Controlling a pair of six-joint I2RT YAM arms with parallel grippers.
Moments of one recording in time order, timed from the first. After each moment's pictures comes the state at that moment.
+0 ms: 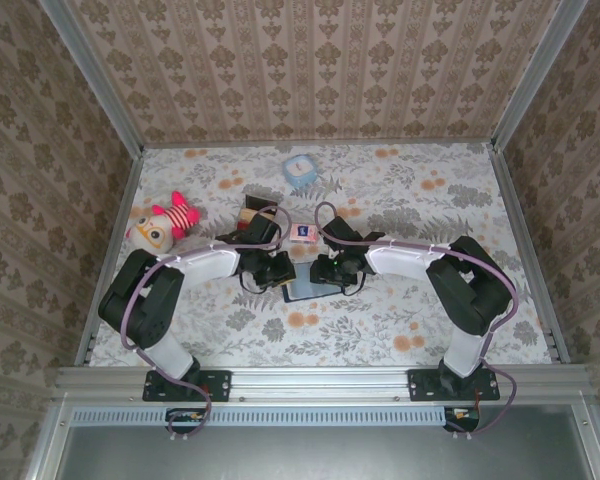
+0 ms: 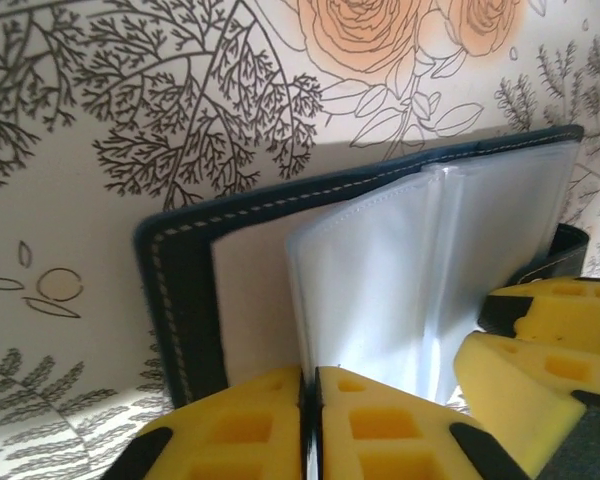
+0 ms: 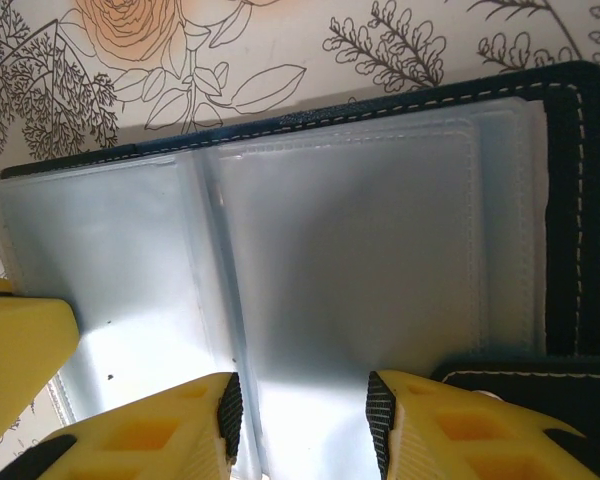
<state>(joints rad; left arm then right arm) -0.63 1.64 0.86 -0.35 0.39 -0.83 0.68 1.79 1.02 -0.38 -0.22 0.76</state>
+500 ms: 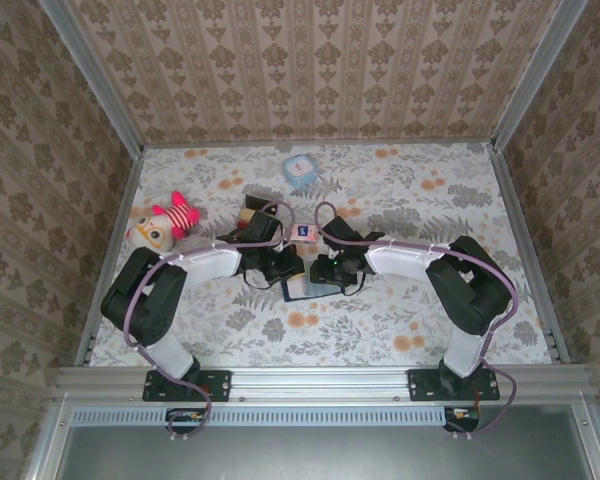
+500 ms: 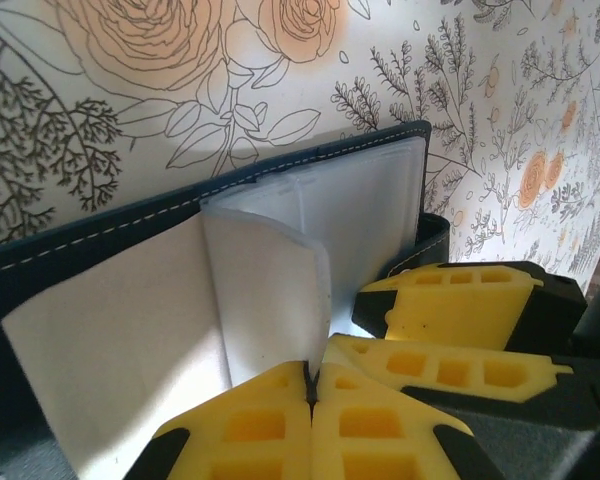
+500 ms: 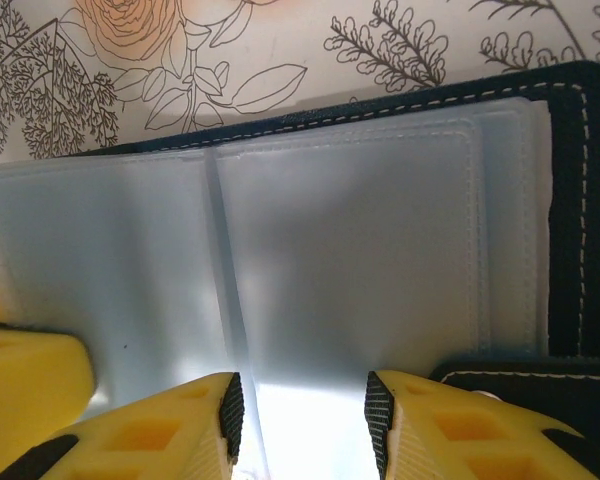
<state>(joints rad) -0.63 1.66 0.86 -0.20 0.54 -0.86 0.68 1.79 1.02 -0.38 -0.22 0.76</state>
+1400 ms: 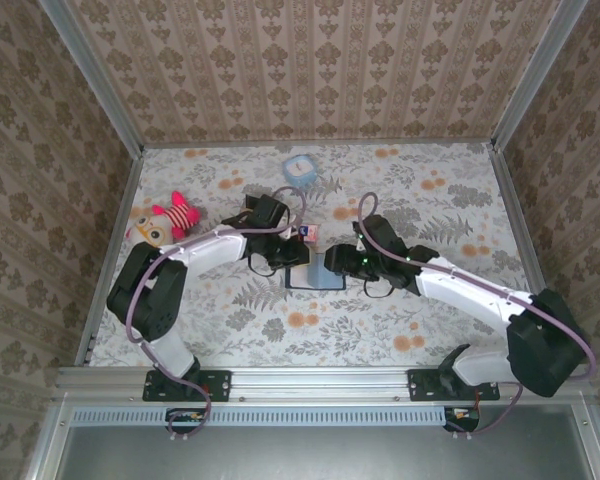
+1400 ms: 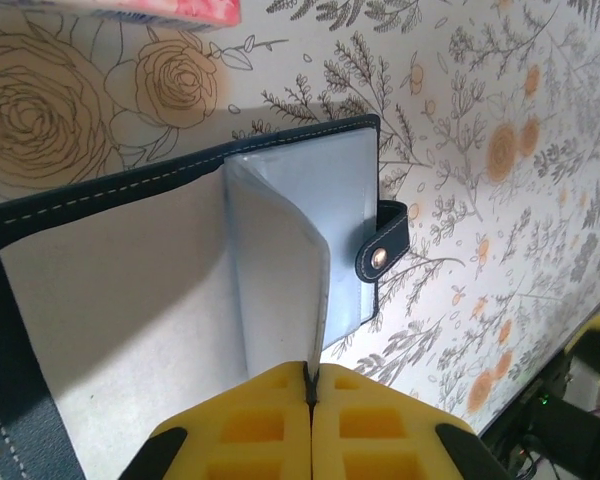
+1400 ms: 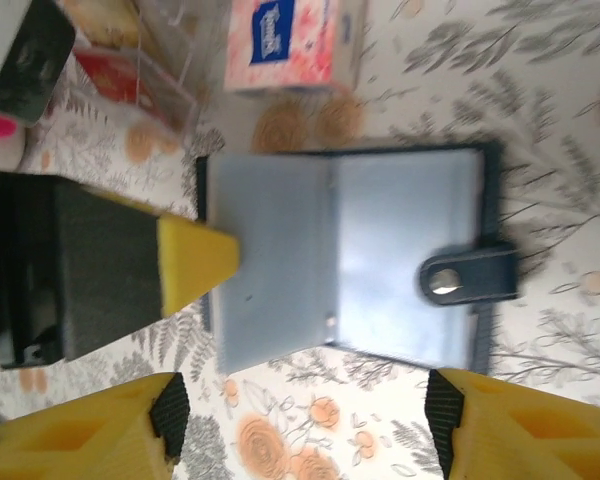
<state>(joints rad) -0.64 1.69 1.06 -0.42 0.53 -0.63 0.62 1.31 0.80 -0.31 -0.13 0.81</state>
